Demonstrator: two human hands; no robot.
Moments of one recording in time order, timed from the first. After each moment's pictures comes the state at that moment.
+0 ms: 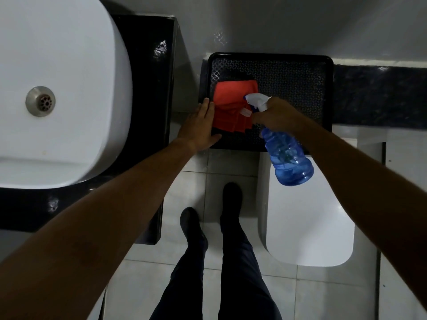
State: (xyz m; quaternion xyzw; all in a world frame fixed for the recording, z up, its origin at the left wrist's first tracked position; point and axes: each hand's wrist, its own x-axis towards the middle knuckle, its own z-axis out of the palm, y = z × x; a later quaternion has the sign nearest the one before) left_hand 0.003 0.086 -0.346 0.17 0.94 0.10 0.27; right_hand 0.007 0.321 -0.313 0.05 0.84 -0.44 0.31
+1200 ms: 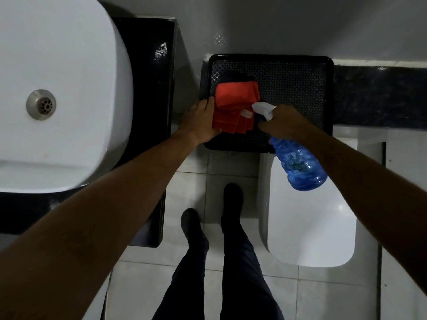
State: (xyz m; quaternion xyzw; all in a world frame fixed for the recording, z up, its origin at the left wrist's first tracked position) left_hand -0.017 0.089 -0.338 0.16 0.95 0.11 0.24; right_hand 0.020 0.326 -0.315 0.12 0.92 -0.27 0.27
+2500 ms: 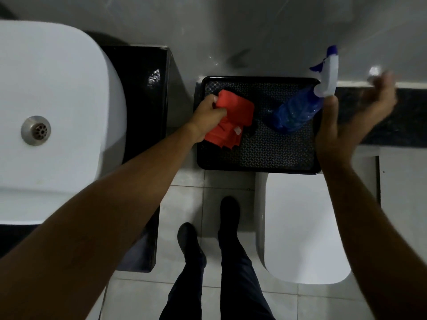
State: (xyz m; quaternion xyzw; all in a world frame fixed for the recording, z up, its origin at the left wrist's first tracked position) left_hand -0.067 0.140 -0.307 -0.11 0.77 0.55 0.30; right_hand 0.040 0.384 -0.269 0.13 0.83 -0.39 -0.37
